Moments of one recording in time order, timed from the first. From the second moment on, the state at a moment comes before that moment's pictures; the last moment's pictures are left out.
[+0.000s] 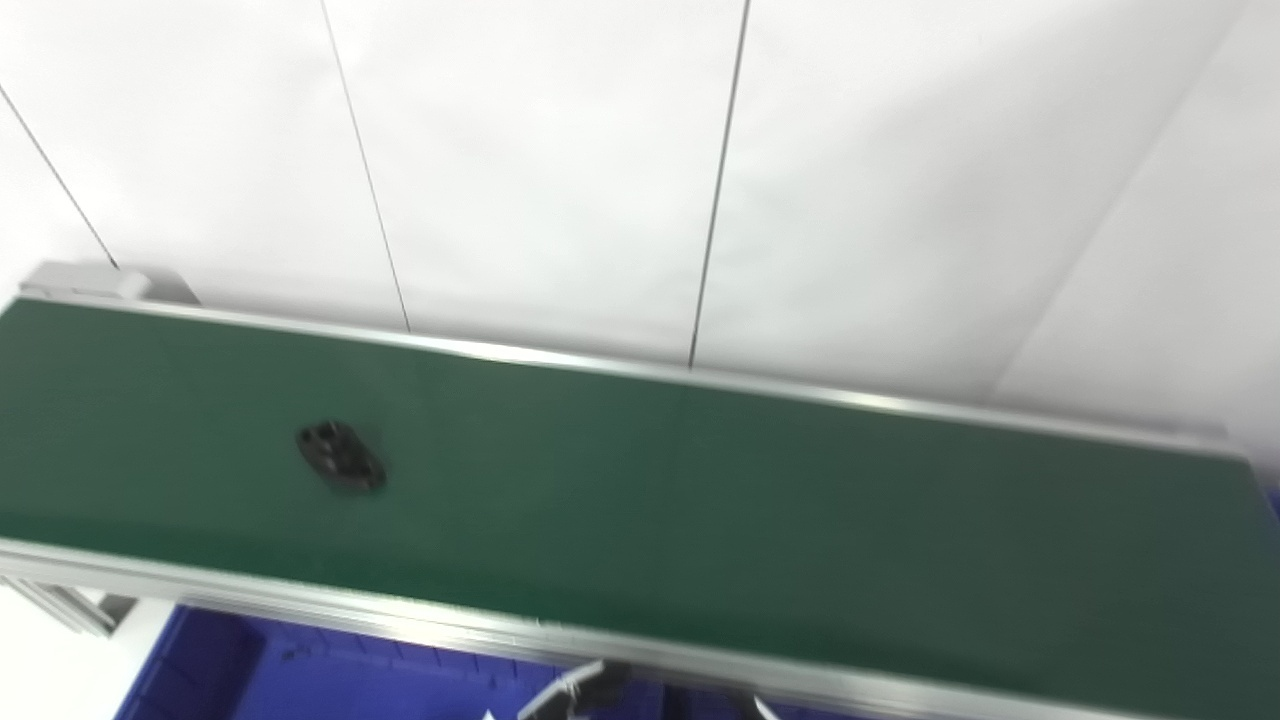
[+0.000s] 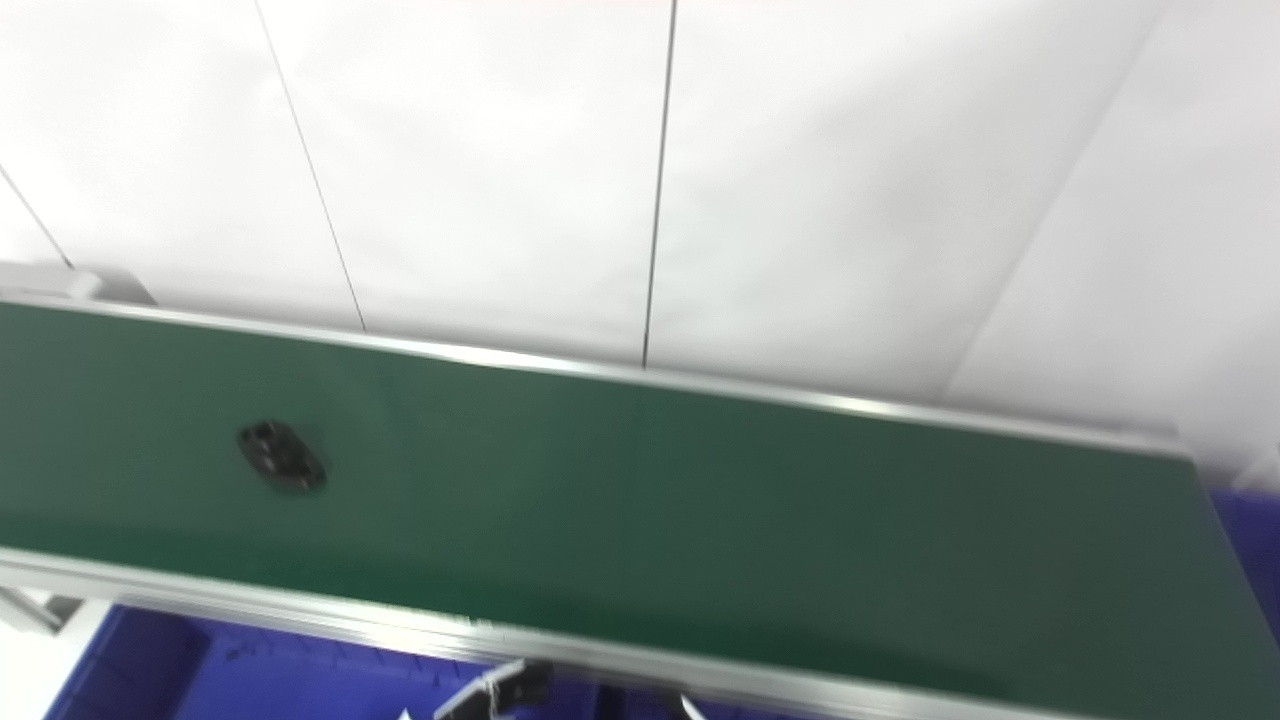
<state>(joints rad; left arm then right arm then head) 0.47 0.06 -0.36 0.04 0.16 -0.43 -0.01 0.24 -0.29 0.81 0.30 -0.17 -0.44 -0.64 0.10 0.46</state>
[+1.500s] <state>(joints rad) 0.45 0.02 -0.37 0.02 0.19 -0.42 -0.02 0.30 -0.21 0.49 -0.10 -0.25 -0.44 -0.32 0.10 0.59</state>
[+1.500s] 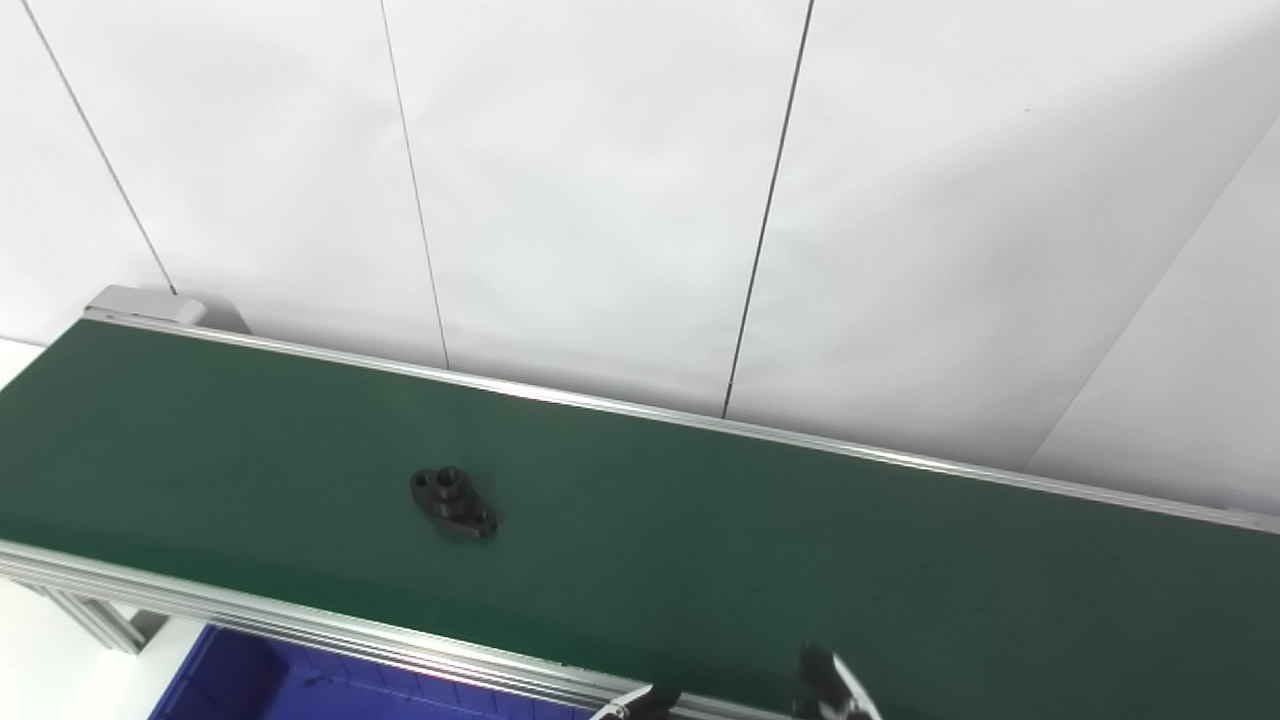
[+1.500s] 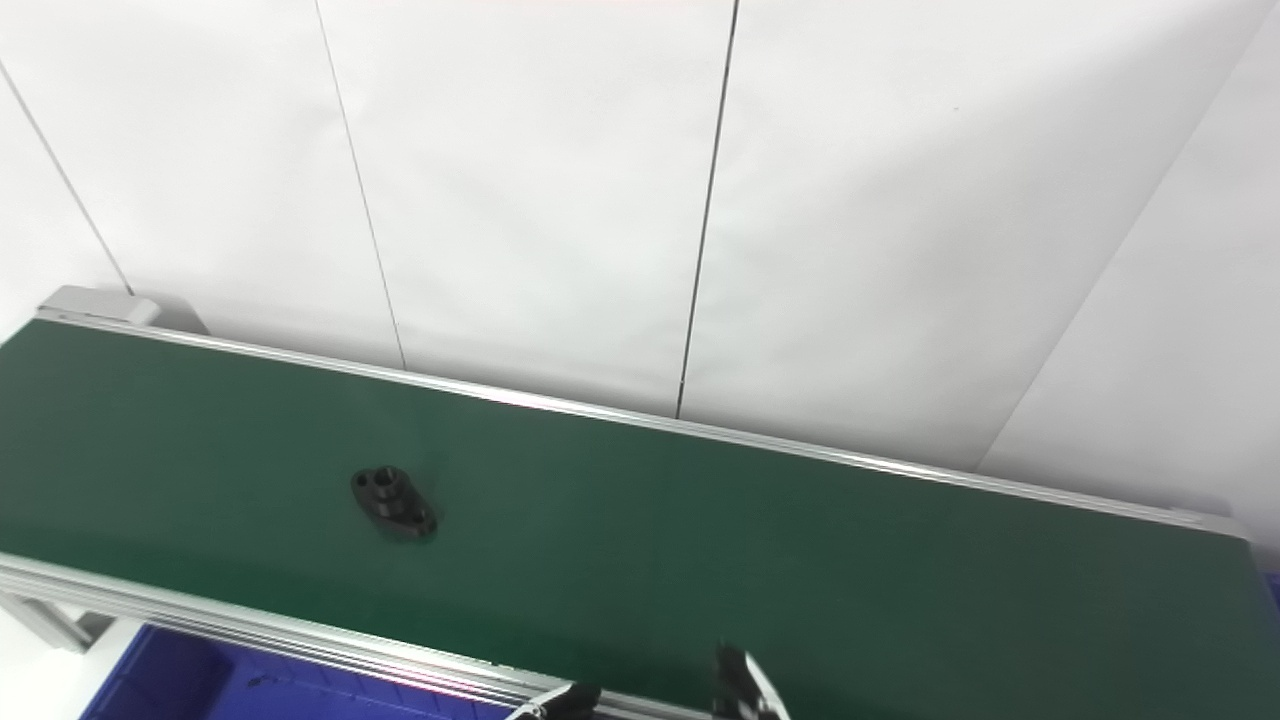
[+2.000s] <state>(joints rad) 0.46 0.02 -0.37 0.01 0.25 -0.42 -0.02 0.10 -0.06 0.34 -0.16 -0.32 -0.27 -0.13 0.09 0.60</state>
